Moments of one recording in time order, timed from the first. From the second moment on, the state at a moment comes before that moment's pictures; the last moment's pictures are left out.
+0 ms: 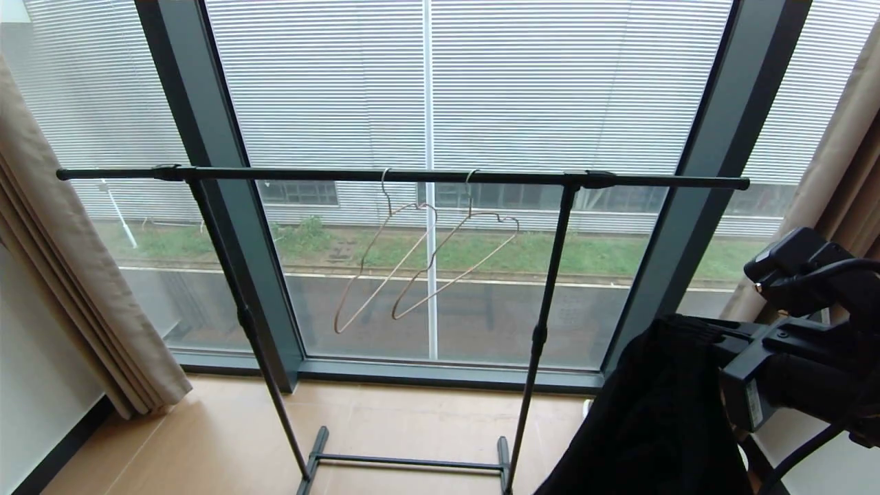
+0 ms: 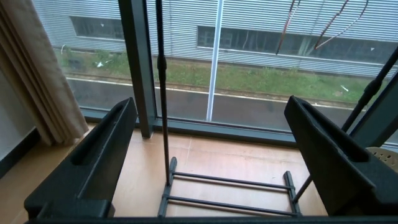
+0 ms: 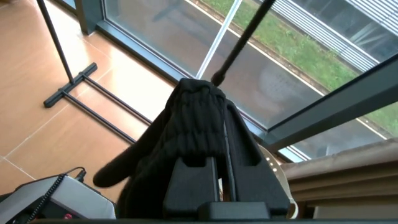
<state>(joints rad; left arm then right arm) 0.00 0.00 0.00 0.01 0.07 -0.01 0.57 1.24 -0.62 -0.20 -0.24 -0.18</state>
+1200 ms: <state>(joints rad) 0.00 0.00 0.00 0.01 0.07 -0.01 0.57 1.25 -0.61 -0.20 -0.24 -0.18</state>
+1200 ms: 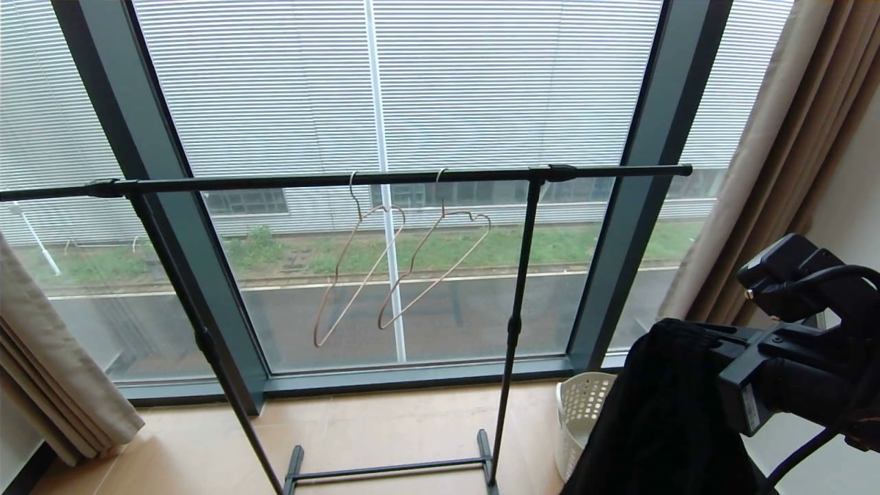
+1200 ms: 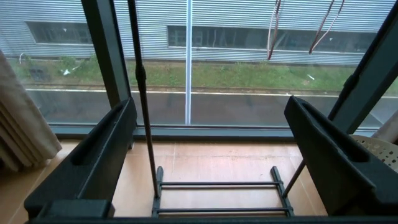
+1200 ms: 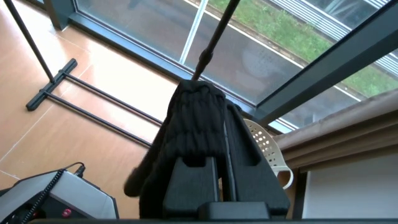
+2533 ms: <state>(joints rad) -0.21 0.79 -0.22 -0.11 -0.20 -0.26 0.66 1.61 -1.27 0.26 -0.41 0.18</state>
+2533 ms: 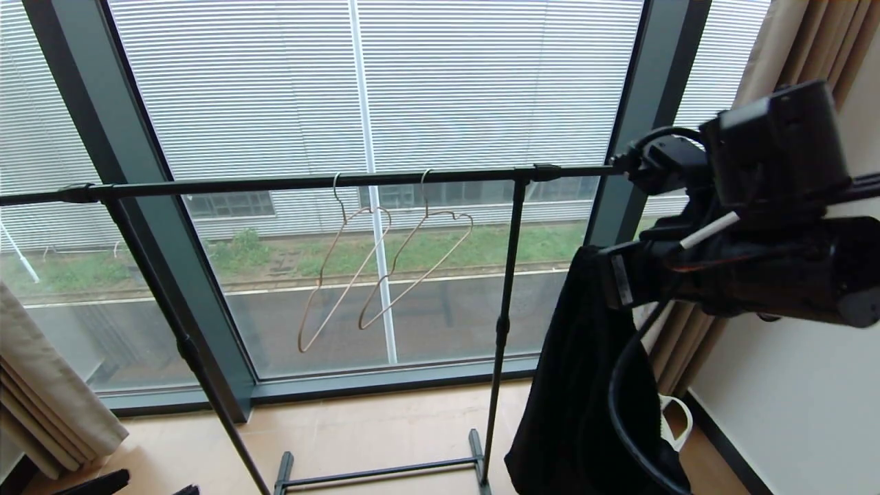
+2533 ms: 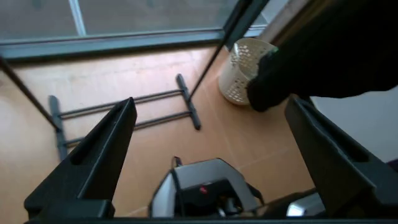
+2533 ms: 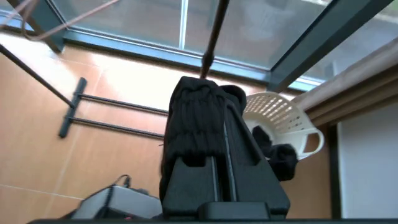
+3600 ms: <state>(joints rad) -0.65 1.74 -0.58 -0.56 -0.22 -0.54 0.82 2.02 -1.92 0.59 -0.53 0.35</state>
